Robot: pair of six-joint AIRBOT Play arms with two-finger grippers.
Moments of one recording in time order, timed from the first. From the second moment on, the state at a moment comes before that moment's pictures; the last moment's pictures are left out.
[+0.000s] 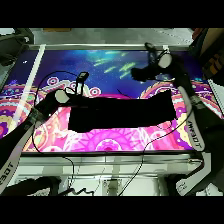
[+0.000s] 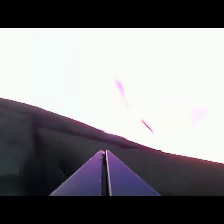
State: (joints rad) left arm -0.35 -1.35 1.14 0.98 -0.83 -1.26; right arm 0.16 -1.76 1.92 -1.23 1.19 1.60
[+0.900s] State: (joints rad) left arm 0.23 -1.53 0.95 0.80 -1.02 -0.93; right arm -0.11 -1.73 1.92 -1.07 1.47 1.23
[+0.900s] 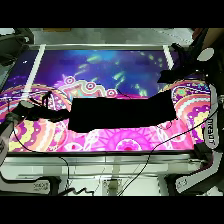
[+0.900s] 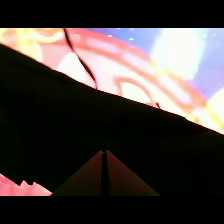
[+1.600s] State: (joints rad) left arm 0.11 -1.40 1.14 0.80 -1.18 -1.06; right arm 0.08 -1.73 1.86 -1.05 1.43 1.21
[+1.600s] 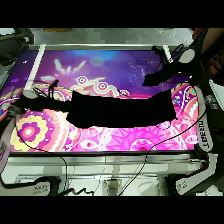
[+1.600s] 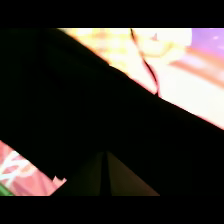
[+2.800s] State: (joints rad) left arm -0.02 -1.09 1.29 0.90 -1.17 -1.41; right arm 0.71 -1.80 1.45 -0.85 0.54 1.40
